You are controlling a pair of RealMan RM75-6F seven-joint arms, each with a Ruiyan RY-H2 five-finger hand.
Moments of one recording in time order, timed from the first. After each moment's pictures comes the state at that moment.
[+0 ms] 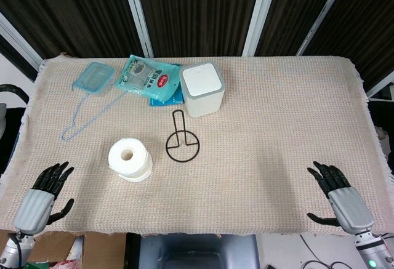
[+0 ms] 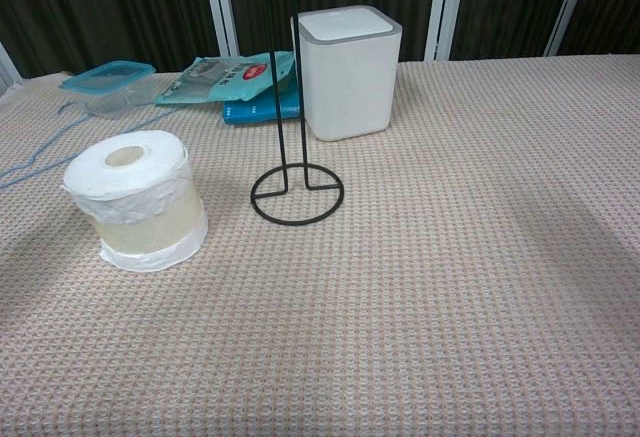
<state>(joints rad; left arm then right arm) -0.12 -1.31 0.05 -1.33 1.74 1.62 -0.08 0.09 -1.04 -0.08 -1.67 -1.70 1.43 0.03</state>
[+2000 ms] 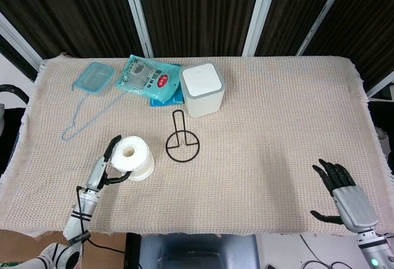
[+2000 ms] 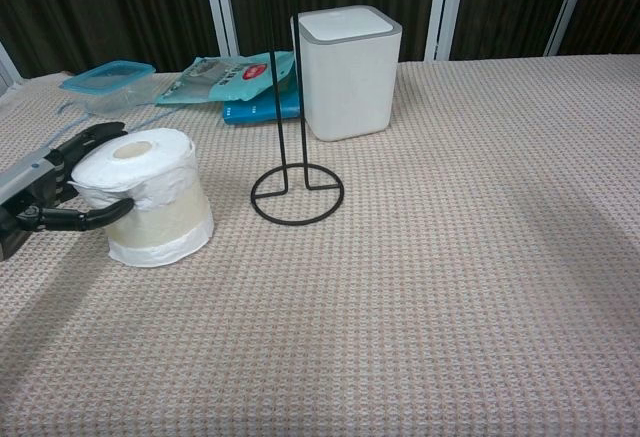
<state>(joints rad) -0.43 -1.77 -0.09 -0.97 1.51 1.24 -0.88 0.08 -1.03 -0.06 -1.68 -1.66 1.43 0.02</state>
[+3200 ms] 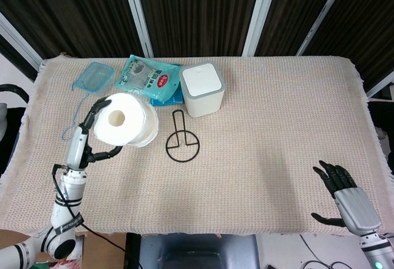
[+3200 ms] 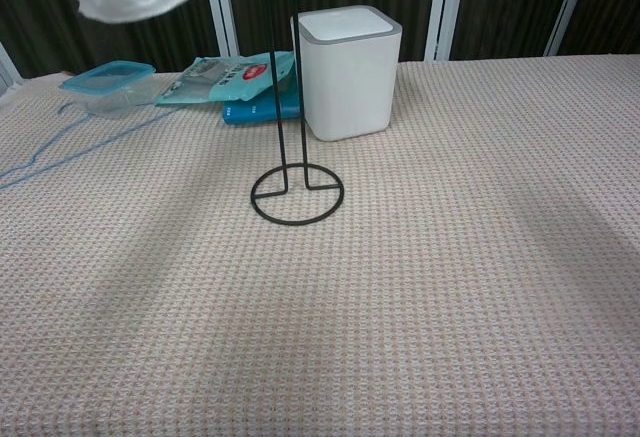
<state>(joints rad) -0.54 -1.44 -0.36 -1.61 1.54 1.45 -0.56 0.08 -1.00 -0.08 -1.69 -1.69 1.45 0.07</state>
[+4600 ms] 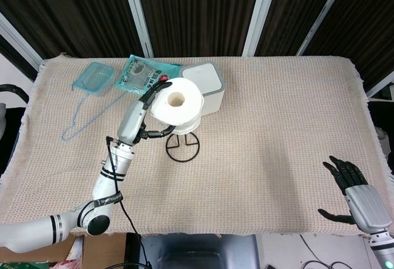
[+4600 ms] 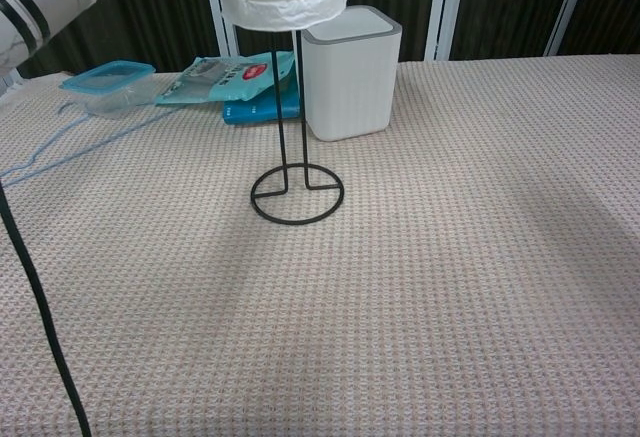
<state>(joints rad) -0.82 -1.54 -0.46 -1.63 1.22 1.19 -0.24 0.07 -0.97 -0.06 -1.68 -1.68 1.48 0.15</state>
